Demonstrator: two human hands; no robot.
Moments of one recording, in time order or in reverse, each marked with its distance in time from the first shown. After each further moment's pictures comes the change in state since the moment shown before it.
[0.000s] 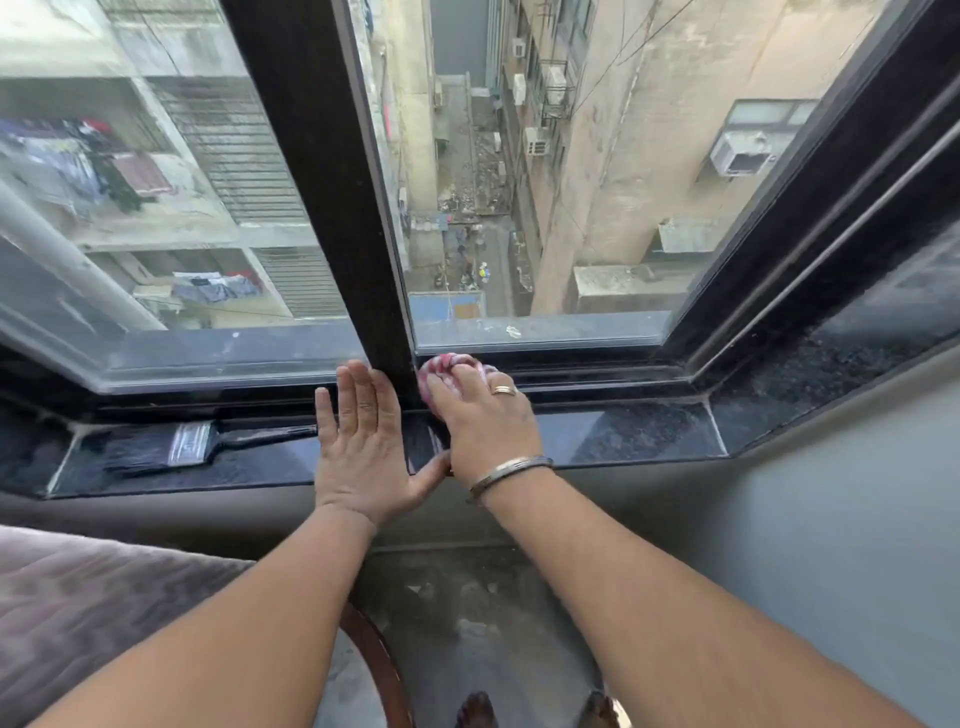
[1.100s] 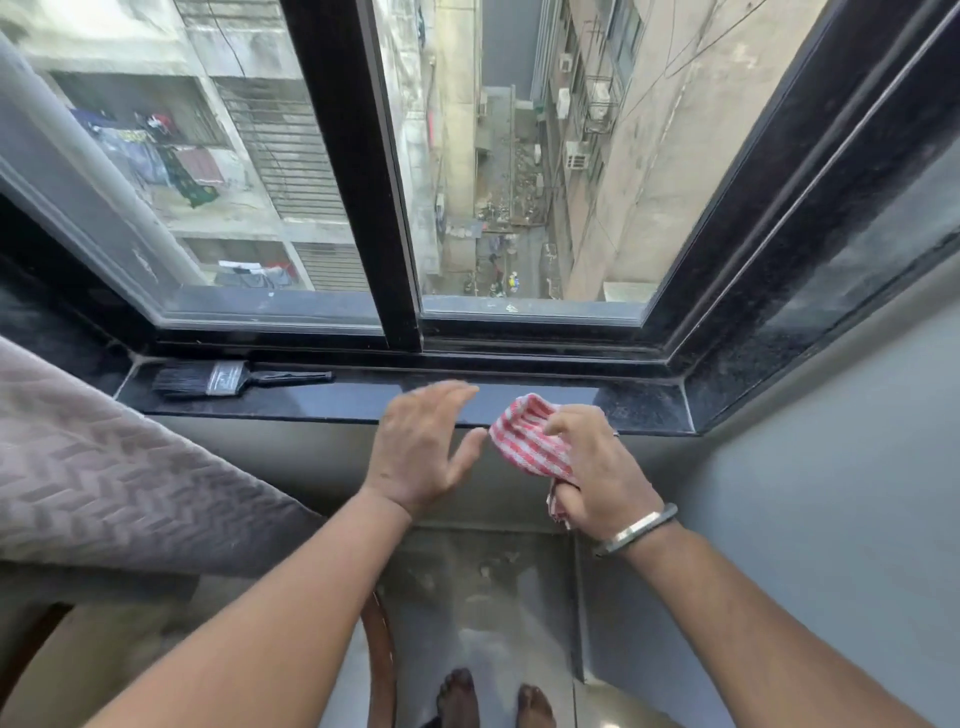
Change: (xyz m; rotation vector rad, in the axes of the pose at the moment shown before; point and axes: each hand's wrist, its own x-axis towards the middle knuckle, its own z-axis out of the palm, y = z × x) left_hand -0.045 0.076 -0.034 -0.292 0.168 0.174; right_hand -0.130 0.112 -0.020 0.520 0.118 -0.201
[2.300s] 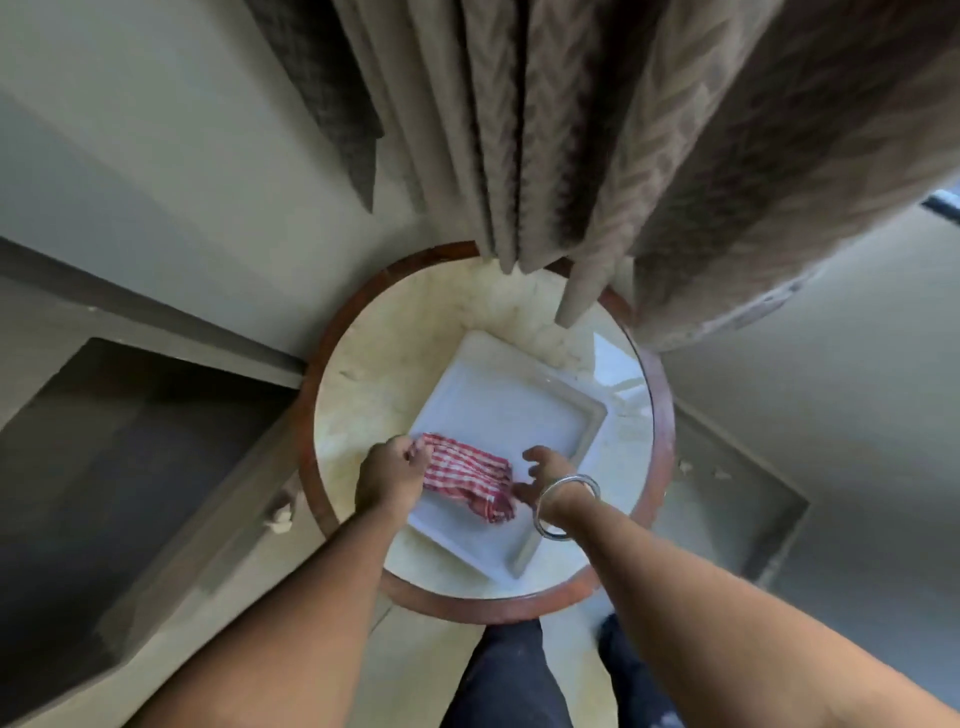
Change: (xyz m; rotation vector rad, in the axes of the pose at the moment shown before) left_hand -0.509 -0.194 -0.067 -0.249 -0.182 -1.657; right_hand -0.128 -0.198 0.475 0.216 -1.001 0.626
